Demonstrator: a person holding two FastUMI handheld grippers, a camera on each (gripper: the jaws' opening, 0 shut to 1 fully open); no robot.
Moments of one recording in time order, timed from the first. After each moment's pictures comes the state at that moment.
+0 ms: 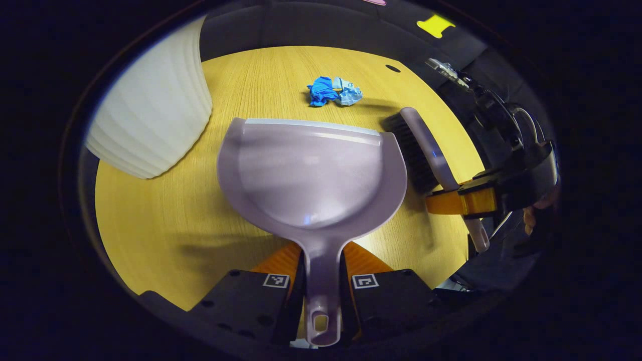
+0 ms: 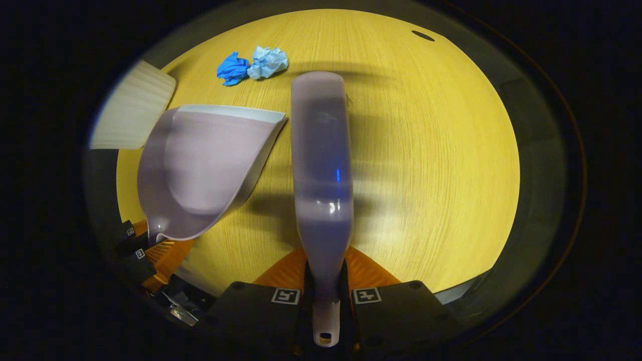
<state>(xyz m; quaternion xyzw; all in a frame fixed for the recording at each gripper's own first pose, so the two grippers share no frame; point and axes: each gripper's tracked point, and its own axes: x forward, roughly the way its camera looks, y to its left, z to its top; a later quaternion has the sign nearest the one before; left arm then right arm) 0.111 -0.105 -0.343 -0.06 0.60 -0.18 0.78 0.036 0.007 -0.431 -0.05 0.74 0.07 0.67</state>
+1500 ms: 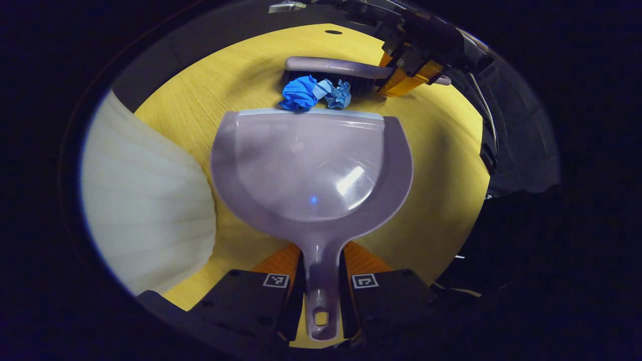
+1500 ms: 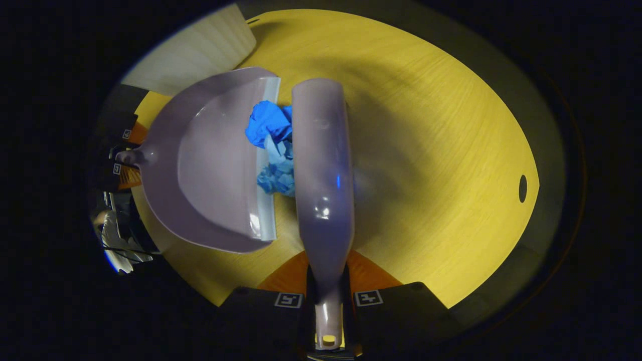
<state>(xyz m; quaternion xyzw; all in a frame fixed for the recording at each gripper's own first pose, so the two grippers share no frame) 0.170 -0.010 -0.346 0.17 0.61 -0.35 0.69 0.199 0.039 -0.429 -0.29 0.67 0.35 0.59</state>
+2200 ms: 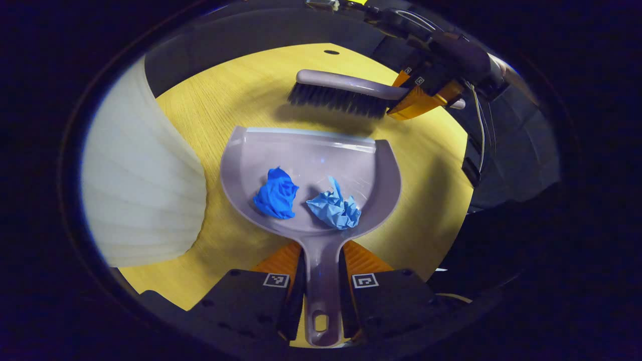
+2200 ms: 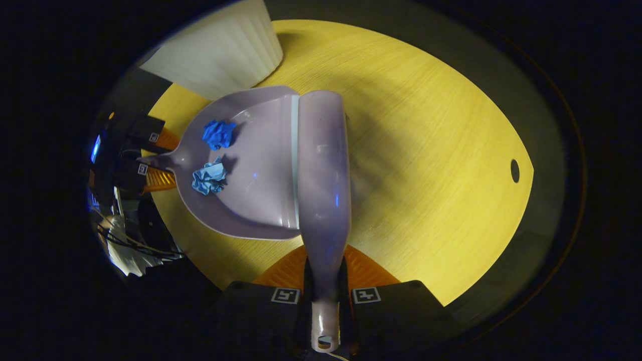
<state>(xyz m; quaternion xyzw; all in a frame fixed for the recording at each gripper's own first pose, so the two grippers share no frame) 0.166 -0.016 -0.349 0.08 0.56 -0.36 0.74 0.241 0.003 -0.405 -0.22 0.66 0.32 0.64</state>
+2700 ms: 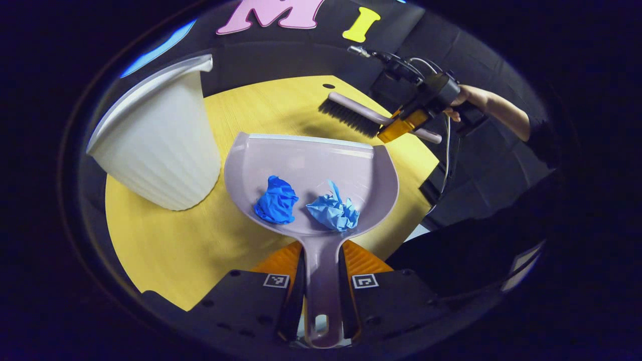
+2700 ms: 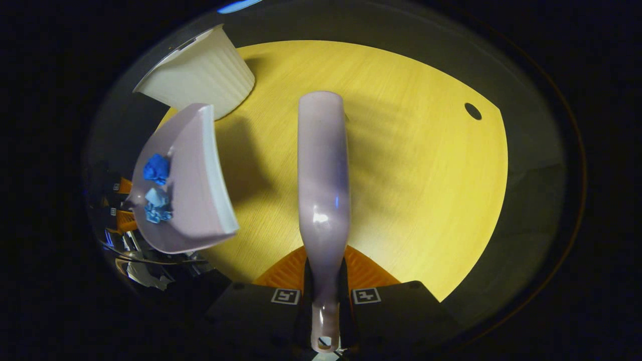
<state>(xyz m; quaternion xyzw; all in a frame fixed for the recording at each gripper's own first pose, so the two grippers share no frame) 0.176 -0.014 -0.314 0.02 0.51 -0.31 0.80 0.246 -0.032 -0.411 -0.14 0.67 0.25 0.69</state>
